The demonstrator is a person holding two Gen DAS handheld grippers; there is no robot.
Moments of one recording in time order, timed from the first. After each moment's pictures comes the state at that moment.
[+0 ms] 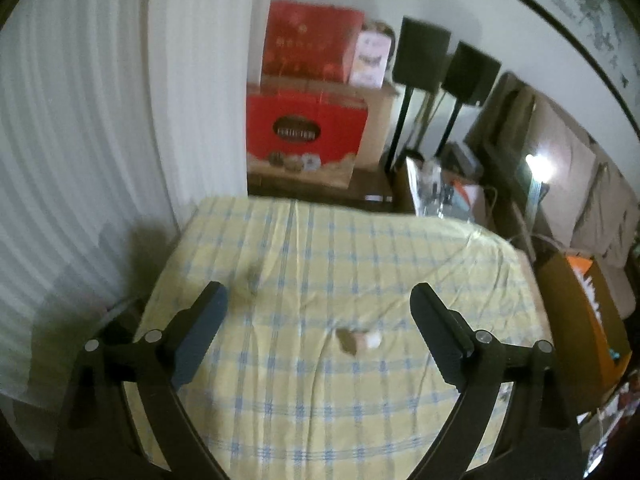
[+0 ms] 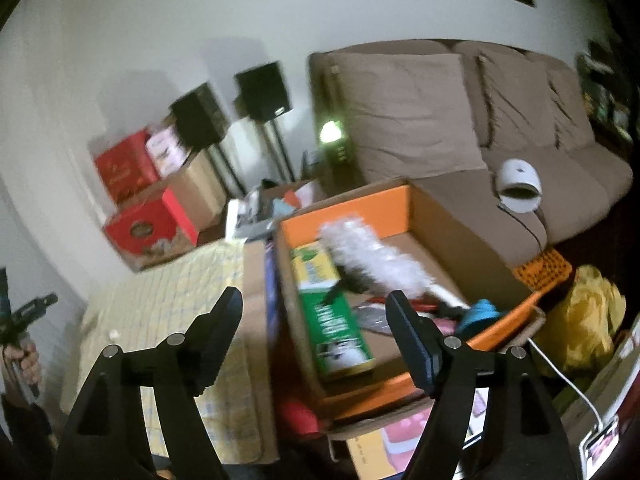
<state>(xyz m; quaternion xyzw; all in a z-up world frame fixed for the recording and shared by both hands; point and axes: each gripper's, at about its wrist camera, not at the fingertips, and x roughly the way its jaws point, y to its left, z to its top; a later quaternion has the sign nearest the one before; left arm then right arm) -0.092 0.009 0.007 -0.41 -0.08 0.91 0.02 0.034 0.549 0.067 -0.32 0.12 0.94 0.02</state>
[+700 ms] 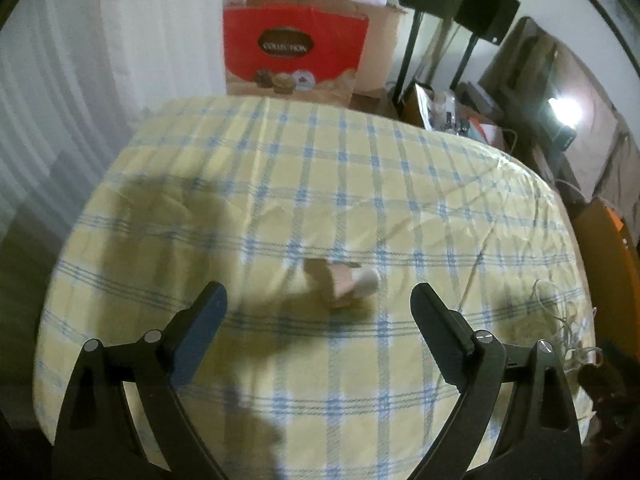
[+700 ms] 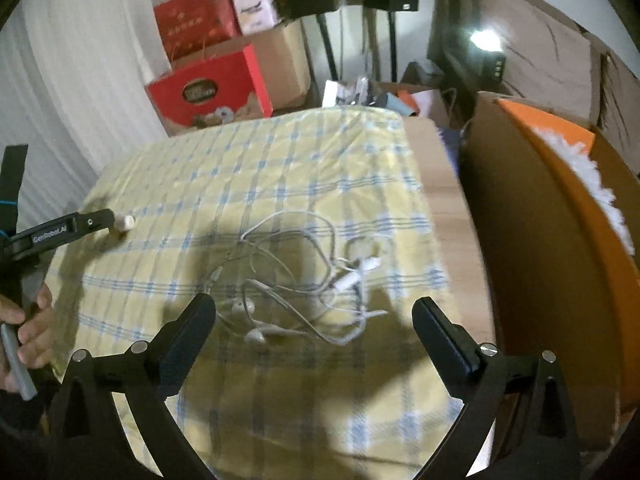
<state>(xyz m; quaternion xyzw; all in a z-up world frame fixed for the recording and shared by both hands) -0.111 0.067 -0.097 -0.49 -0.07 0.87 0.01 -0.059 0.350 -0.076 -0.45 0.02 0.89 -0.10</state>
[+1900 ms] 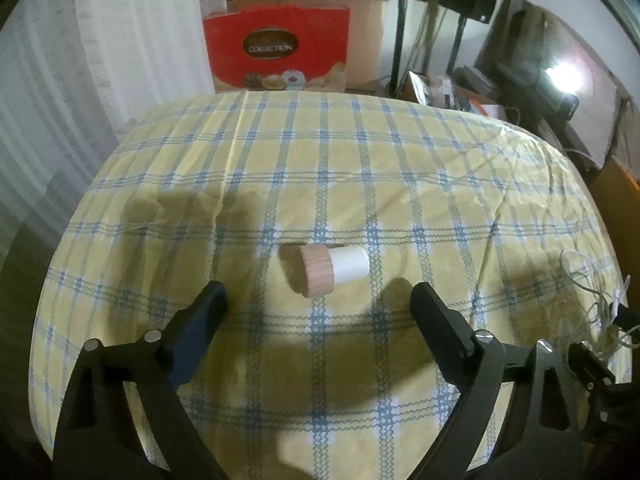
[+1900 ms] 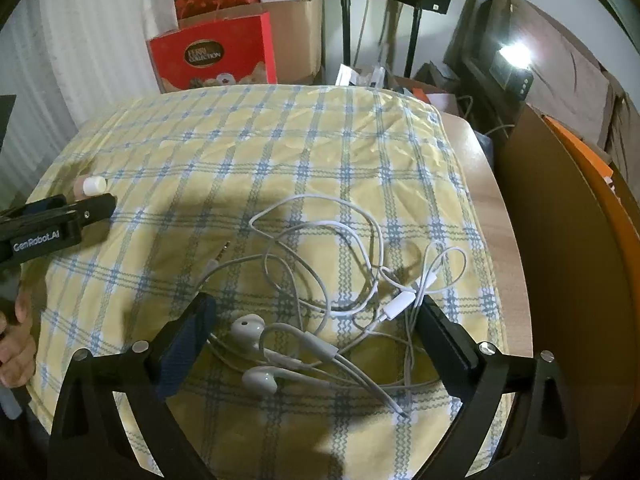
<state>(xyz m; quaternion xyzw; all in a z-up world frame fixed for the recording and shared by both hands) -0.100 0.094 -0.120 -0.47 -0.02 0.88 0.00 -0.077 0.311 -0.110 -0.46 -0.06 0.88 -0.09</state>
